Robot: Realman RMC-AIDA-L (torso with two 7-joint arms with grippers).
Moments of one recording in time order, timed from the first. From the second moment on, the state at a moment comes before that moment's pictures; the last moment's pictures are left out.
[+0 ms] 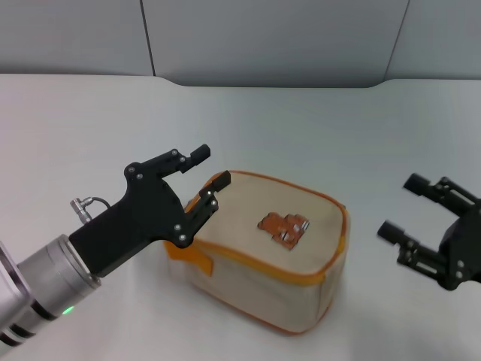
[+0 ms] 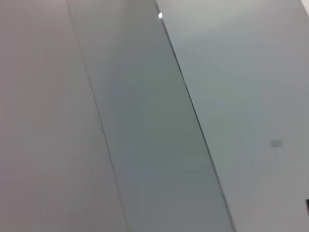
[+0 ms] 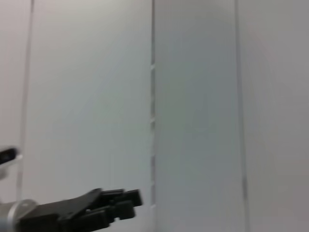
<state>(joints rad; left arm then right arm) -0.50 -2.07 0.06 -0.05 2.11 1.65 -0.16 0.32 2.08 -0.34 -0.31 -1.88 -1.83 0.63</state>
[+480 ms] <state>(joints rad) -0.46 -2.07 0.39 0.33 2.11 1.85 -0.71 0.41 2.05 -0.53 -0.44 -2.02 -1.85 0.87</state>
